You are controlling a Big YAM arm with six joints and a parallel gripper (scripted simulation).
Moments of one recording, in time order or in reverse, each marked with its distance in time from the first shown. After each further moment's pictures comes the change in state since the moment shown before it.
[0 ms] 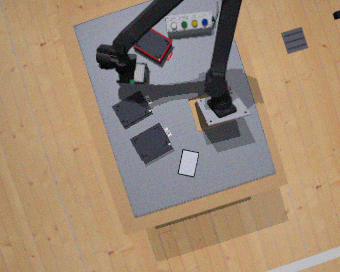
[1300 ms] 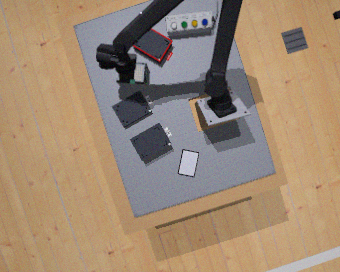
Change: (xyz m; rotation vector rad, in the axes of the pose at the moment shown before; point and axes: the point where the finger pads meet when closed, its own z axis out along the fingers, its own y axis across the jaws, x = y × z) arm 0.000 0.000 -0.001 -0.009 -0.002 -0.006
